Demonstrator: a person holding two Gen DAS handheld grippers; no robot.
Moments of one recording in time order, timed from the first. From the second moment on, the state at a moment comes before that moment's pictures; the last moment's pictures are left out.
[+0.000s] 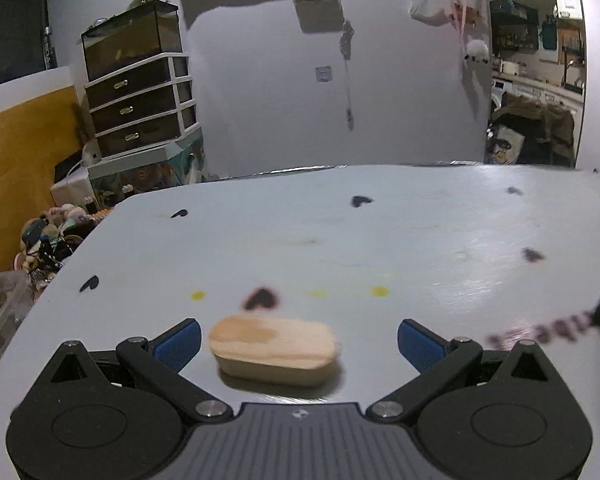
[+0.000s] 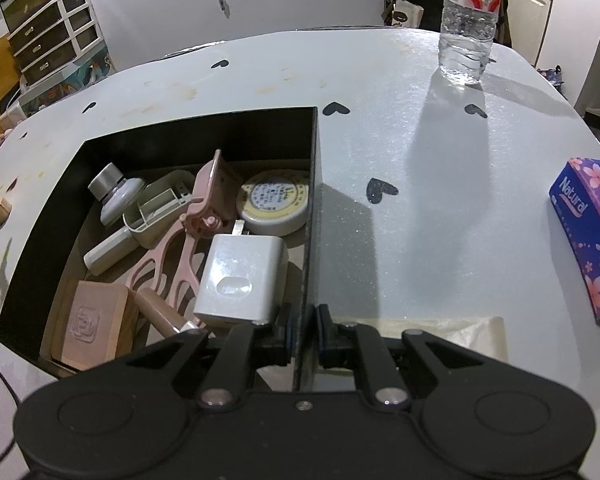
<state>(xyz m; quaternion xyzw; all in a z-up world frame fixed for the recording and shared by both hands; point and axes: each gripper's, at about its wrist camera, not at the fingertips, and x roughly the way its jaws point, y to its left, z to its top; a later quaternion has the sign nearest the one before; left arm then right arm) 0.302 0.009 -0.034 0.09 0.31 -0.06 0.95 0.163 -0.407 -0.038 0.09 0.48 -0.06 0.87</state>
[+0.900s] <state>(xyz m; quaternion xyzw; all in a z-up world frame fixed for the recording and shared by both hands) 0.336 0.040 -0.064 0.04 0.31 -0.12 0.94 0.164 -0.396 -0.019 0.07 0.46 -0.11 0.88</state>
